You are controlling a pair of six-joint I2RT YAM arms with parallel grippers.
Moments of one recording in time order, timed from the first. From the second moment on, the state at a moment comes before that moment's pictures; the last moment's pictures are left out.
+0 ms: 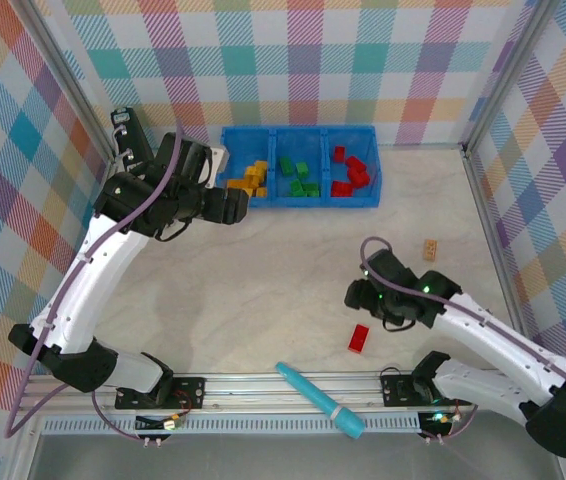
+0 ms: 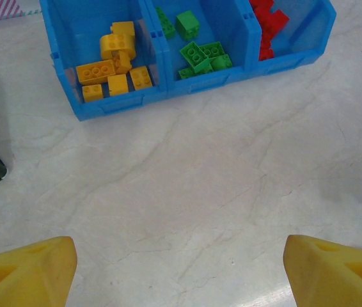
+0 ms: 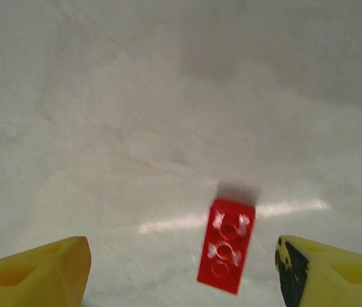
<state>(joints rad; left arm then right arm) -0.54 1.40 1.84 -1.25 -0.09 -0.23 0.77 0.93 0.75 -0.99 0.08 1.05</state>
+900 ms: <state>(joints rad) -0.54 1.42 1.84 -1.25 -0.09 -0.24 0.87 1.20 0.55 -0.78 0.03 1.28</state>
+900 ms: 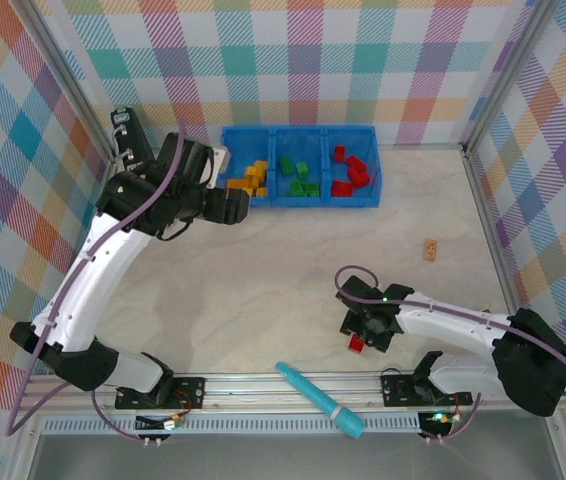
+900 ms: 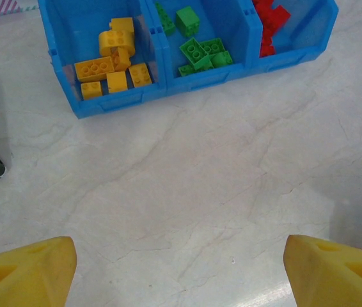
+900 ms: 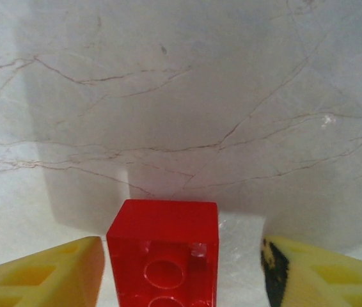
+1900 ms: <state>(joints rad) -0.50 1.43 1.83 -1.26 -0.13 -0.23 0.35 1.58 1.53 -0.83 0.15 0.43</state>
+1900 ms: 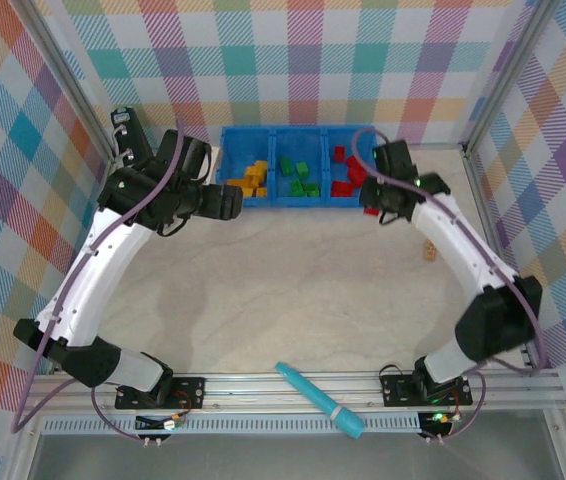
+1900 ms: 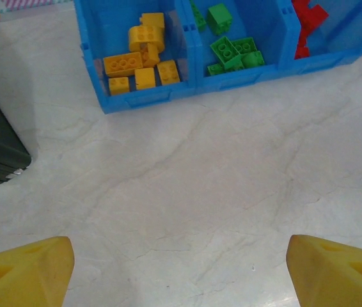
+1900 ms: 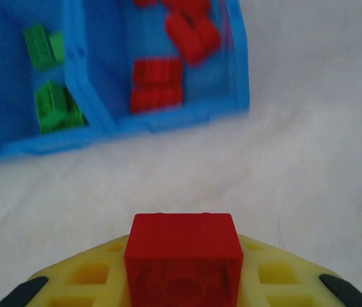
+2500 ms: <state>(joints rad) -0.46 1.39 1.73 -1.18 -0.14 -0.21 0.31 2.13 1.98 -0.52 0.22 0.04</state>
